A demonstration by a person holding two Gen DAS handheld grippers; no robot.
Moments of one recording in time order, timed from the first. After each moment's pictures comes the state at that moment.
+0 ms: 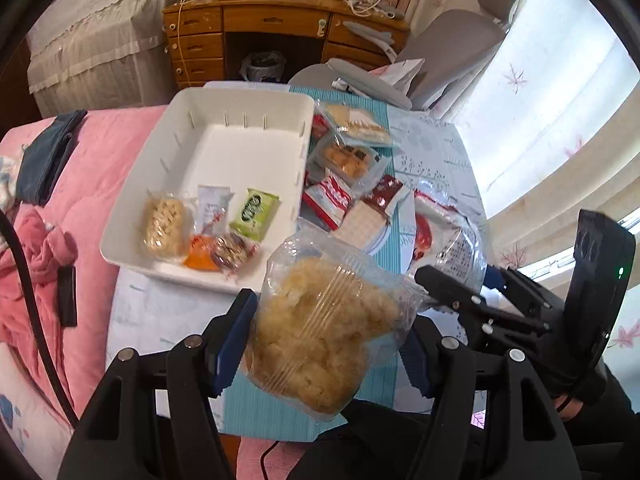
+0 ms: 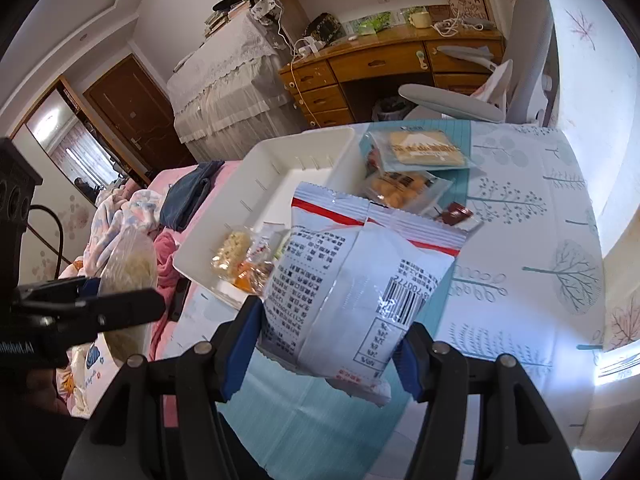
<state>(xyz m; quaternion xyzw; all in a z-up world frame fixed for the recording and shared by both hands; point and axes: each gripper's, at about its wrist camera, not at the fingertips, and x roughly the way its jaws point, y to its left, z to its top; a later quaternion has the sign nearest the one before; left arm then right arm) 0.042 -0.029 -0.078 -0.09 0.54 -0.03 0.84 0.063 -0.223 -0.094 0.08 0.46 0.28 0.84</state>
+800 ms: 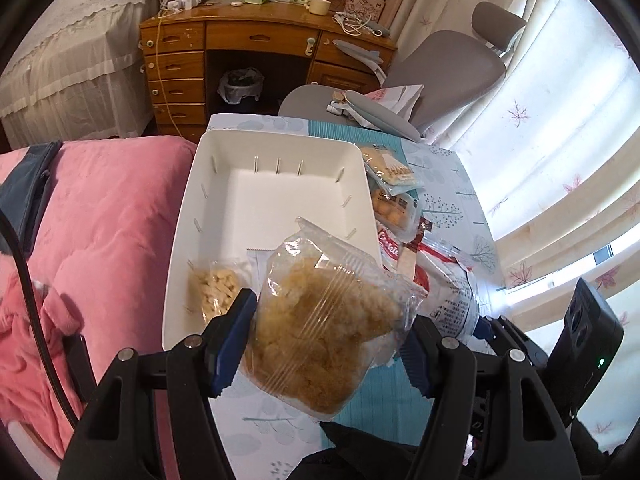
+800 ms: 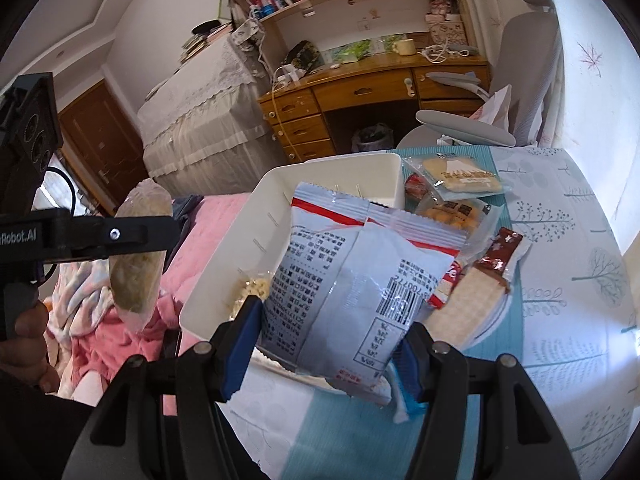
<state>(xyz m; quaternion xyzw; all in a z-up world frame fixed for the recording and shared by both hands) 0.110 0.112 -0.079 -0.09 0.52 -0.10 0.84 0.062 -0.094 -0.097 0.09 0.42 0.19 0.88</state>
